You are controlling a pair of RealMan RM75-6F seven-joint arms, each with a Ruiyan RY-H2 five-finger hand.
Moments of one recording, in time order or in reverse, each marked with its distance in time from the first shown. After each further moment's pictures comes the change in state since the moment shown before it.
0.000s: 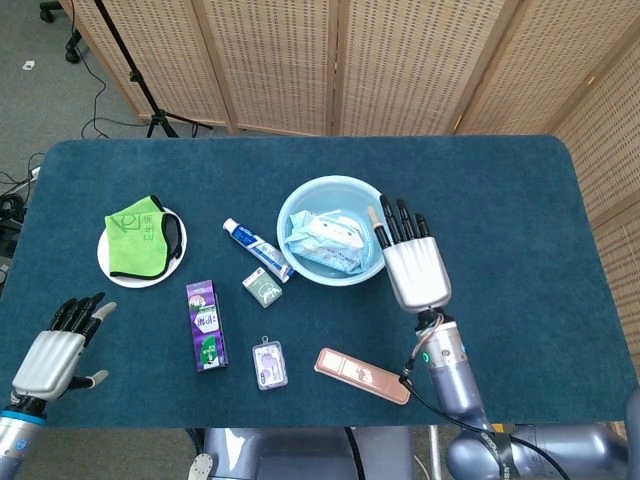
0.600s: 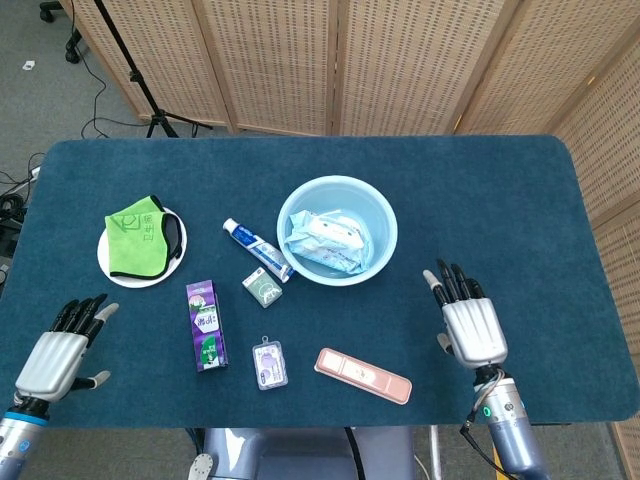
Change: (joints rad) left arm 0.003 -0.017 0.001 0.006 0.004 0.007 0.020; right arm -0.277 0.103 -0.273 0.033 -0.179 0.005 0.343
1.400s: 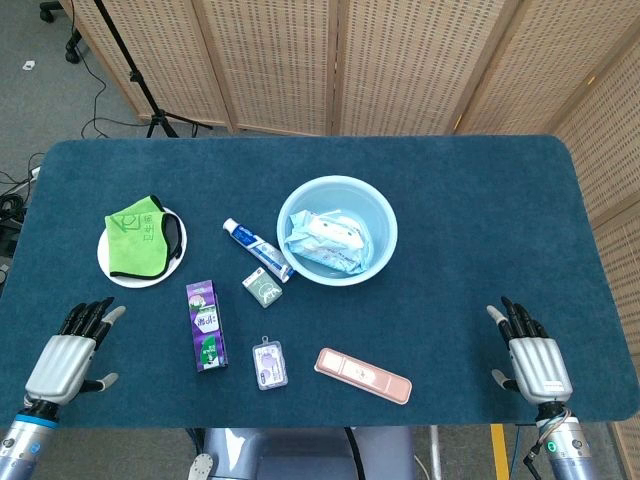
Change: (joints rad) left arm 0.009 -0.045 0.002 0.004 -0.008 0.001 0.026; right arm -0.248 0.073 -0.072 0.267 -0.147 -0.056 0.412
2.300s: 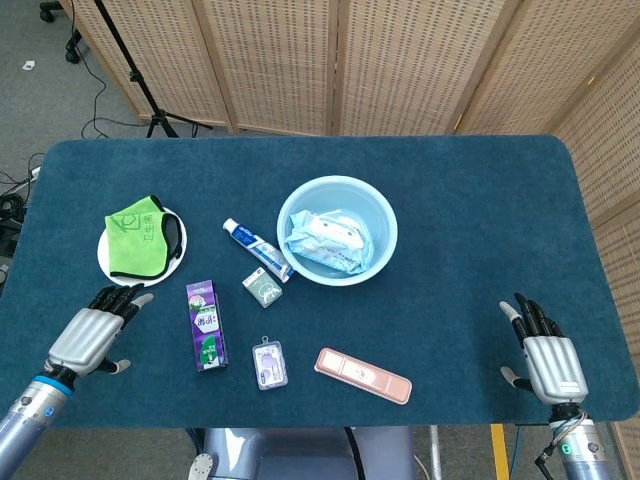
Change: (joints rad) left arm -0.210 0.192 -0.068 -0.193 -0.121 -0.331 0.078; right arm -0.069 0.051 0.083 -0.012 -0.063 -0.030 0.051
